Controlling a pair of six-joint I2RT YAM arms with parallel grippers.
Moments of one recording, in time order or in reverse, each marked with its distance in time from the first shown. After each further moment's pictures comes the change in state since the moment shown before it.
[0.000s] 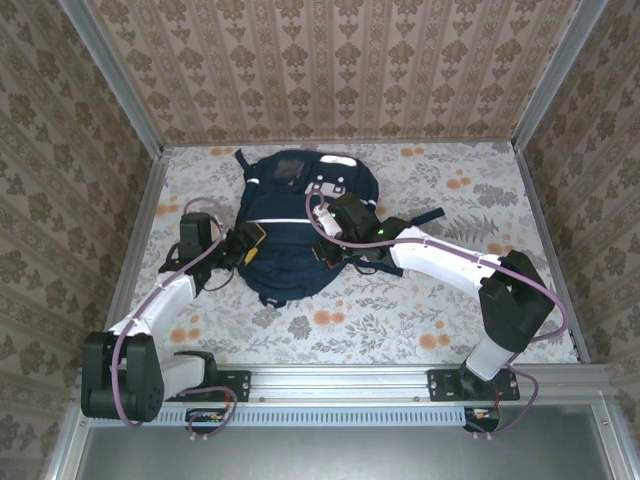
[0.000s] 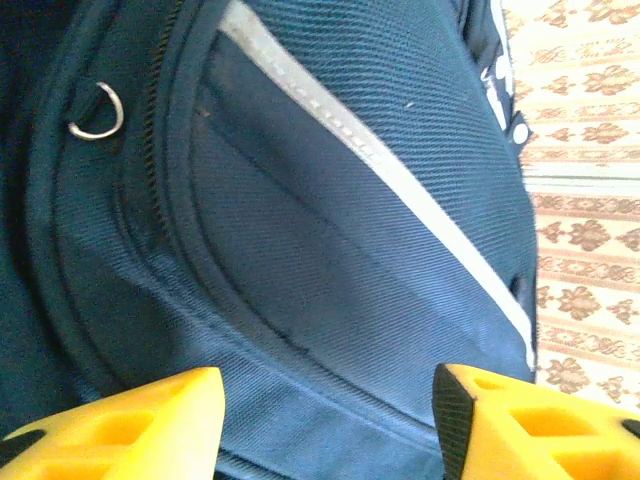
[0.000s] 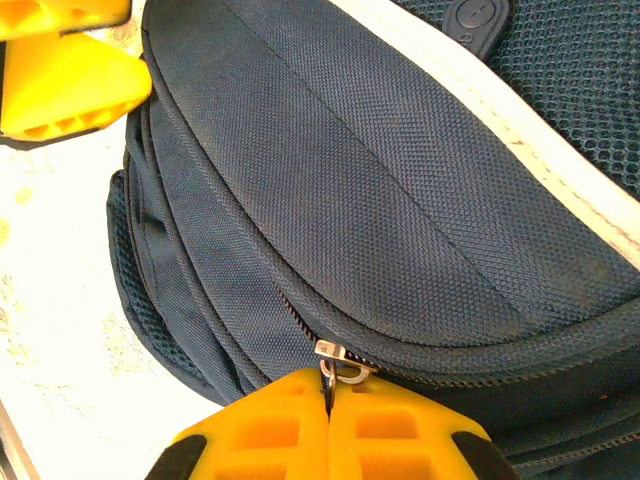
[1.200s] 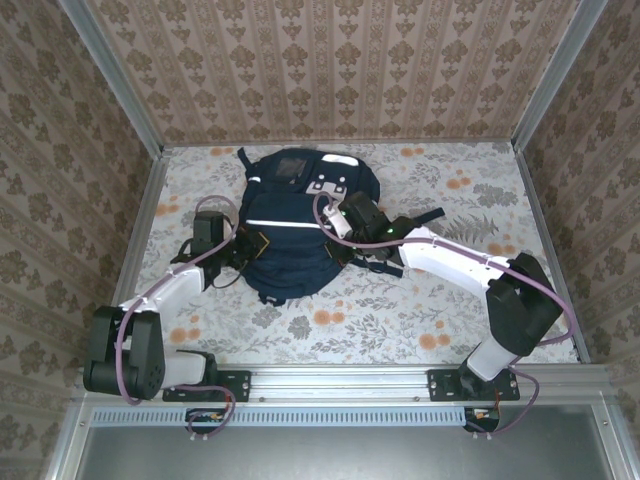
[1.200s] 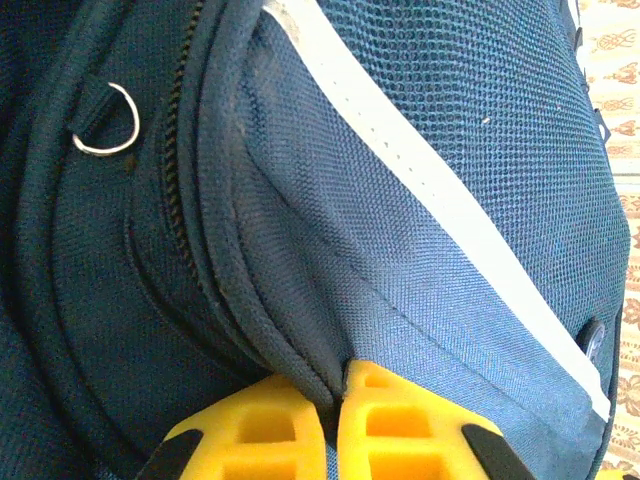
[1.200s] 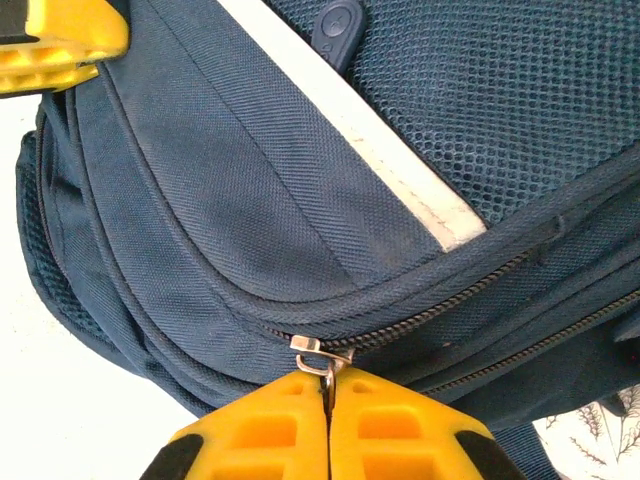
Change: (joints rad) left arm -0.058 0.121 0.017 0.027 -0.099 0.058; right arm -0.069 -0.041 -0.047 -0.027 0.066 -0.117
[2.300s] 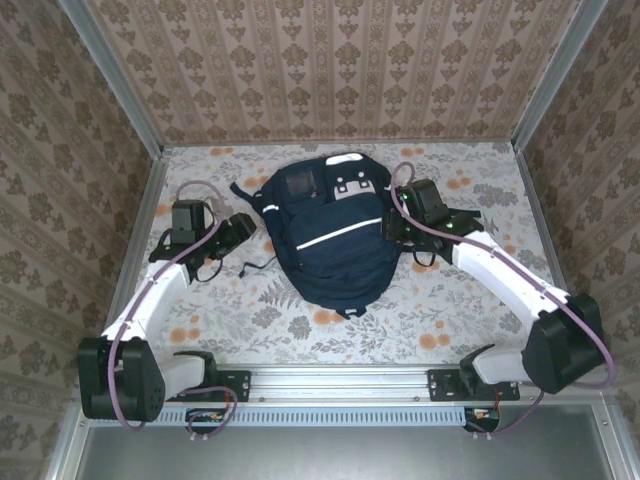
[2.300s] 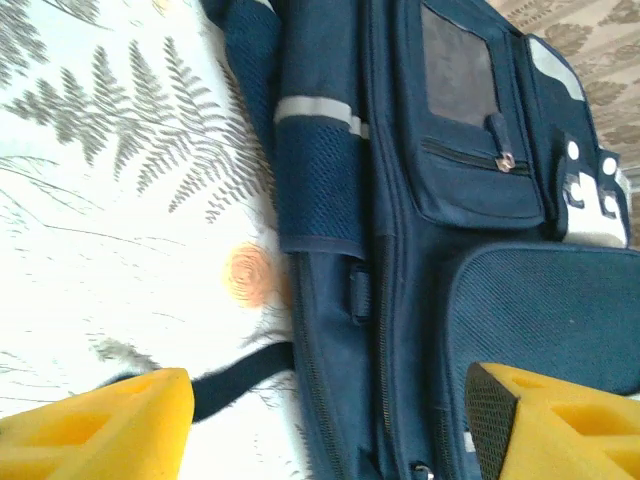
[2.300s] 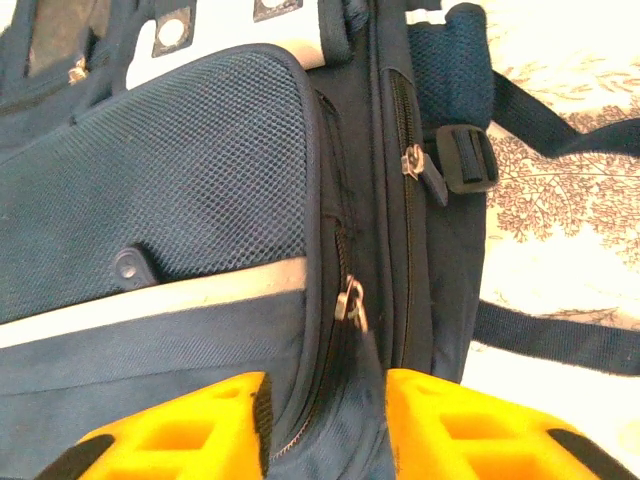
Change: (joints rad) left arm 0.085 -0.132 0.150 -0.293 -0.118 0.299; right arm -0.259 -0.289 -0.137 -0.114 0.164 0.334
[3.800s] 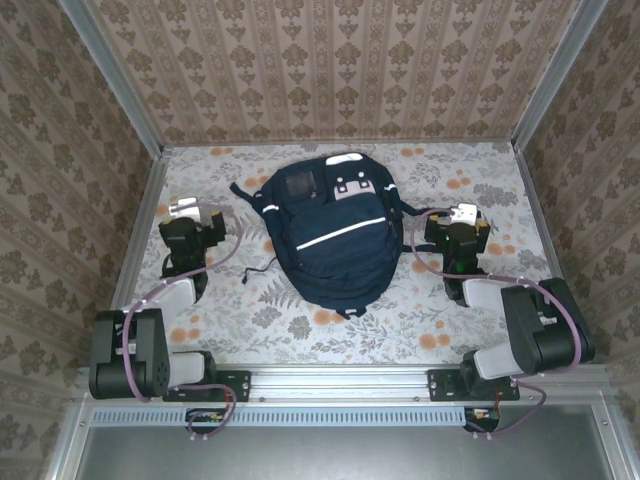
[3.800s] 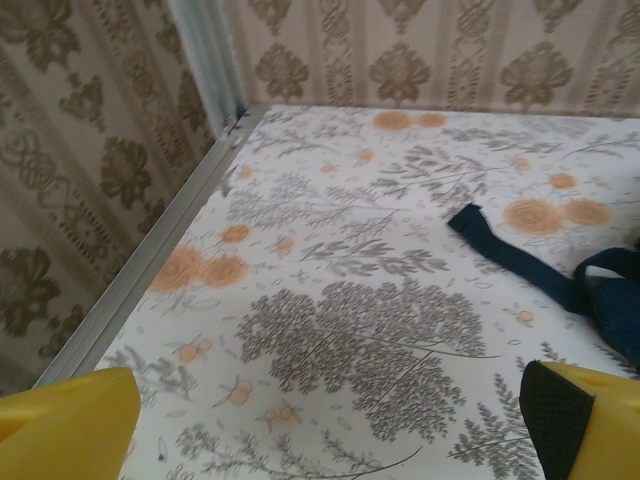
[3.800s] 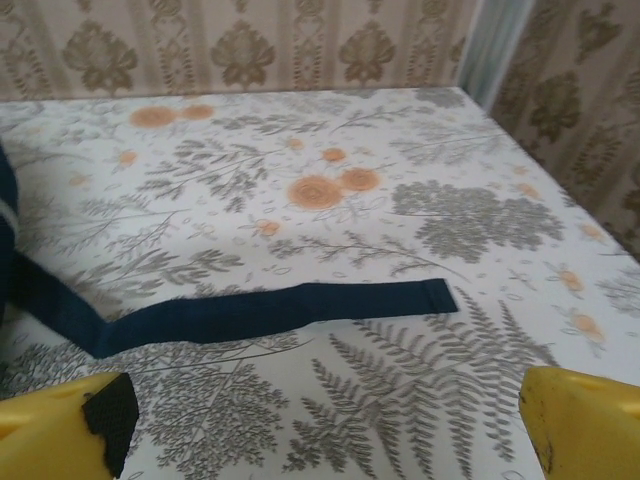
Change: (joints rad) left arm 0.091 0.123 -0.308 0.859 -0.541 0.655; right arm -0.301 0.122 -0.637 1.224 0.375 -0.381
